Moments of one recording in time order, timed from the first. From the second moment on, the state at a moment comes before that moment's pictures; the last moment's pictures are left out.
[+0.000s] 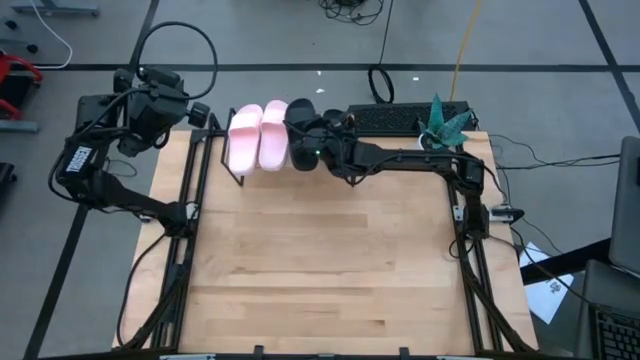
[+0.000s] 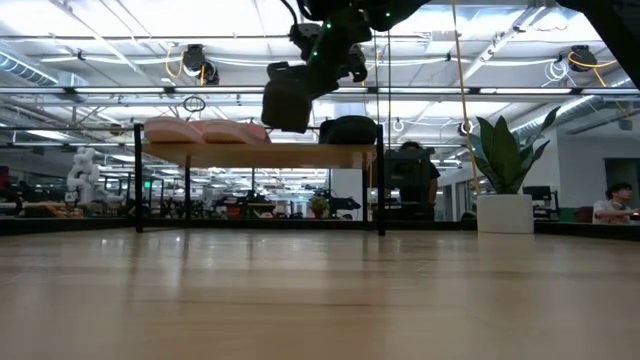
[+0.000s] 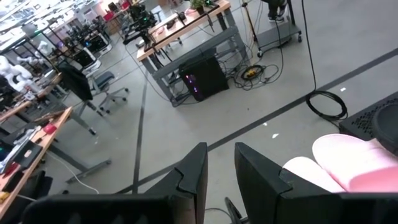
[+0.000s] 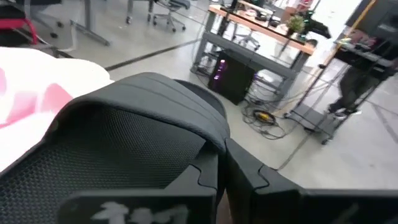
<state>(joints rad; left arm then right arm) 0.26 1.26 2.04 -1.57 -1.10 -0.31 -0.22 1.99 1.69 -0.15 0.93 0.09</state>
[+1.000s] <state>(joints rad) 0.26 1.26 2.04 -1.57 -1.10 -0.29 -0.24 1.99 1.69 -0.28 0.94 0.20</state>
